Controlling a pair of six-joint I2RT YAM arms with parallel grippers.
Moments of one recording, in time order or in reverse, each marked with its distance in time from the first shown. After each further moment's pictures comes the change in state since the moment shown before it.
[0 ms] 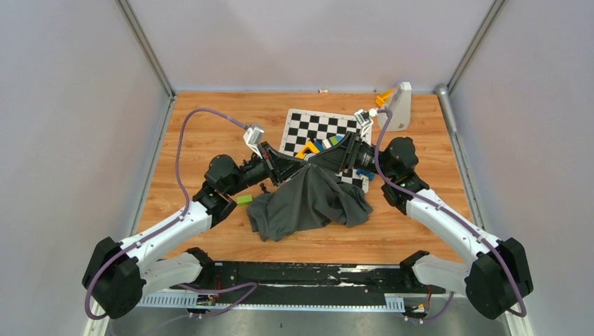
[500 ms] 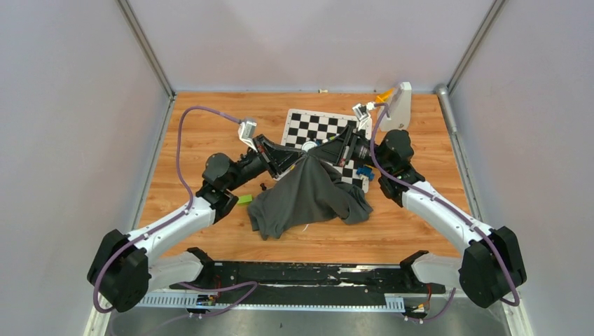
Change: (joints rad) left arm 0.029 0.066 -0.013 0.244 0.006 -0.084; right arm -0.021 0.063 0.042 0.006 0.014 0.009
